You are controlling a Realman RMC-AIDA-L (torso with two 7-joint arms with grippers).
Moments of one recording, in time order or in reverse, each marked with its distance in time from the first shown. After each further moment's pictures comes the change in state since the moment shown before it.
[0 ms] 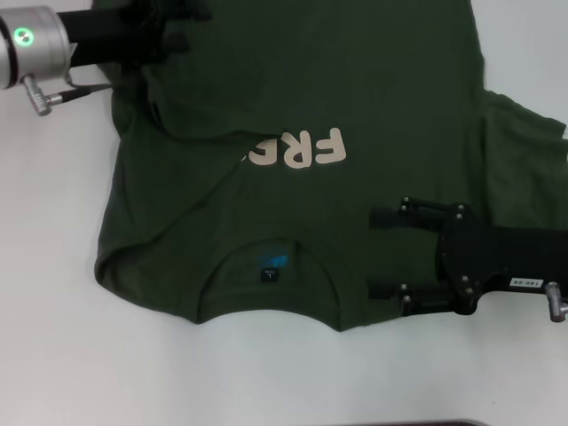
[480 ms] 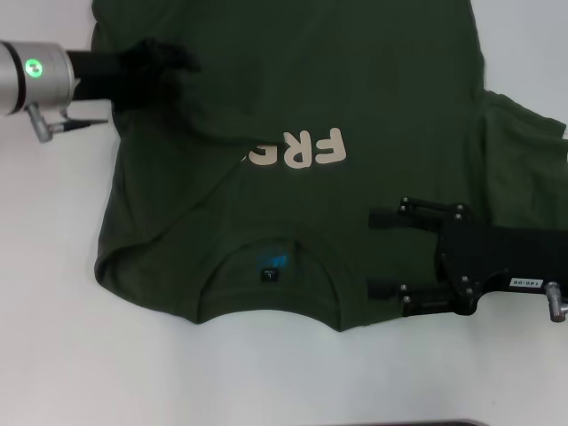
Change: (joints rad) left arm -0.010 -0.016 -0.009 0.006 0.188 -0.037 -0.082; right arm 0.002 0.000 -0.002 0.000 0.000 -0.004 0.006
